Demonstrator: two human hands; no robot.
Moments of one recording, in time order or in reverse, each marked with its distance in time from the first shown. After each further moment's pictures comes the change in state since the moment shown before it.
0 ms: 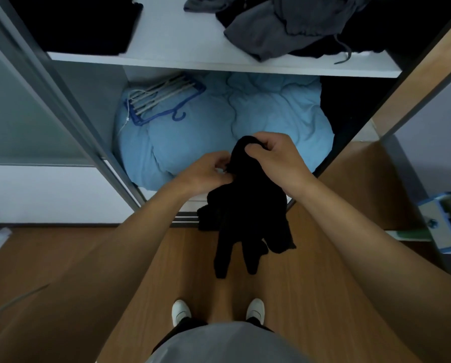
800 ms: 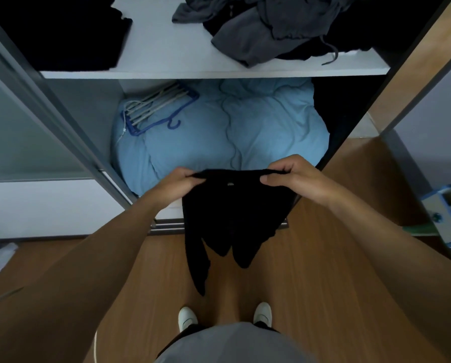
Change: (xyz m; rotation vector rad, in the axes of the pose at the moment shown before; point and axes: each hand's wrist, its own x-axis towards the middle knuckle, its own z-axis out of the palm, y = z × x) left_hand -0.003 -0.034 -0.022 -0.126 0.107 -0.315; right_hand -0.013 0.042 -0.067 -0.101 -0.317 0.170
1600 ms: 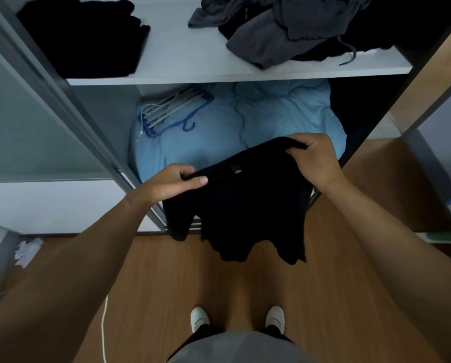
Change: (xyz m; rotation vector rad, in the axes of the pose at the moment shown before) left_hand -0.014 -0.005 -0.051 0.283 -0.052 0.138; right_hand 0.036 0.003 -0.002 -0.071 0.546 -0.174
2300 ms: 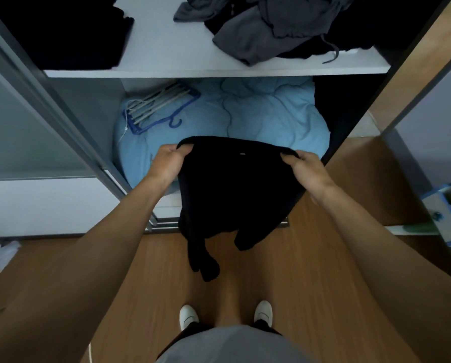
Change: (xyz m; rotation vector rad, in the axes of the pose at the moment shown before) left_hand 0.018 0.042 0.026 -0.543 0.423 -0.144; right_hand -0.020 0.024 -0.007 0.198 -0.003 0.521
